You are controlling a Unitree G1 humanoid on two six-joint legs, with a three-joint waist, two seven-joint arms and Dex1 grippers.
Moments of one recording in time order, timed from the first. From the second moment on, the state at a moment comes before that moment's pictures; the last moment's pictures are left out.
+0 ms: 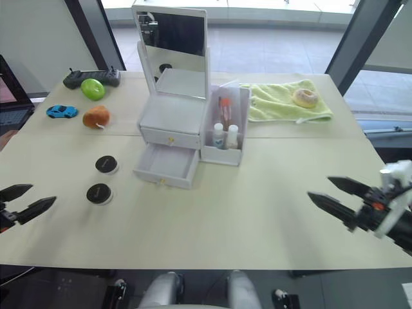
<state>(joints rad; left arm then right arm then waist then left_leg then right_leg) 0.20 0.97 0.65 0.28 -0.53 0.25 -1.05 0.32 -0.86 -0.78 -0.31 0.86 0.71 1.00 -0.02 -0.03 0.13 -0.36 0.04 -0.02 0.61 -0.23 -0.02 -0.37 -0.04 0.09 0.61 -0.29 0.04</state>
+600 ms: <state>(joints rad) 0.09 1.02 0.65 0.38 -0.49 0.22 -1.08 0.41 -0.81 -0.88 -0.30 0.86 0.69 1.05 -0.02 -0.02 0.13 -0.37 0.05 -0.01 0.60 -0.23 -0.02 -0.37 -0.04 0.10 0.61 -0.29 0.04</state>
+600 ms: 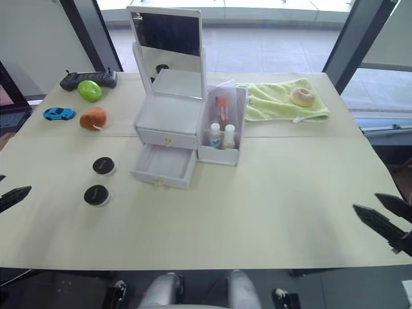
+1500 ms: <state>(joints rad) 0.16 0.56 0.46 -0.10 -0.51 0.37 -0.69 -0.53 -0.79 0.04 -0.54 0.89 0.90 0.72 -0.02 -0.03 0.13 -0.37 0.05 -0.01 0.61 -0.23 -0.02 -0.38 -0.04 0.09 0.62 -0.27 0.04</state>
